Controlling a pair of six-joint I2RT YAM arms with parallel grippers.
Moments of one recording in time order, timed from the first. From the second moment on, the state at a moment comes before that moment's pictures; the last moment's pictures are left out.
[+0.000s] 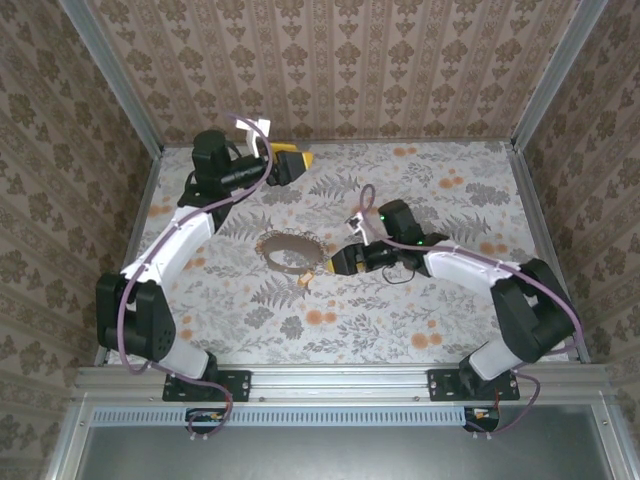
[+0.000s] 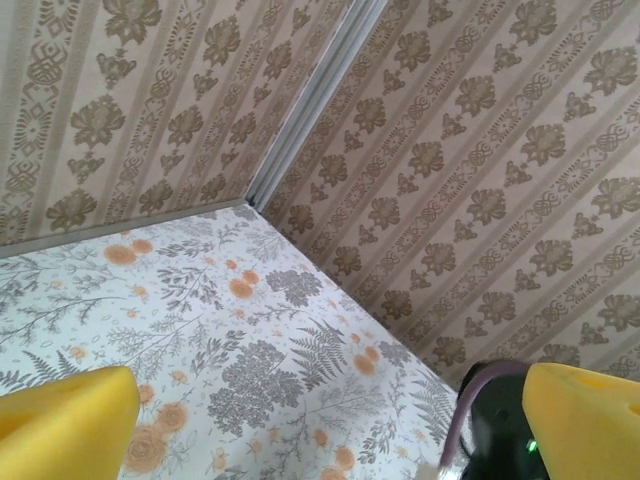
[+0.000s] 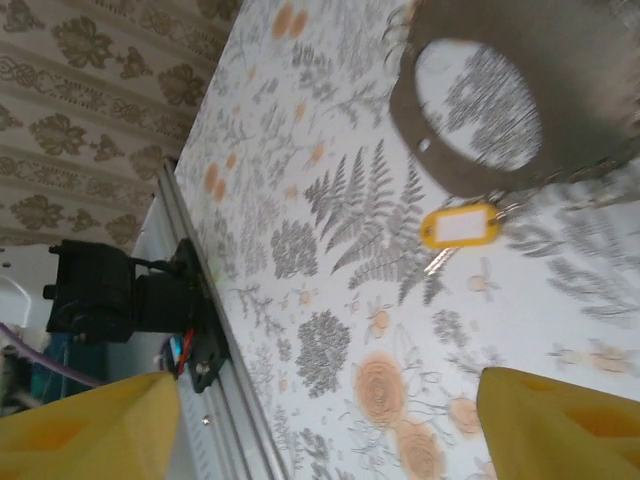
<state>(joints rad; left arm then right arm) -0.31 1.50 1.21 0.23 0.85 -0.50 0.48 1.51 0.85 -0.10 -0.79 0.39</state>
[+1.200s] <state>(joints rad) 0.01 1.18 0.35 0.49 -0.11 -0.04 -0.02 1.27 0.49 0.34 0.23 0.19</state>
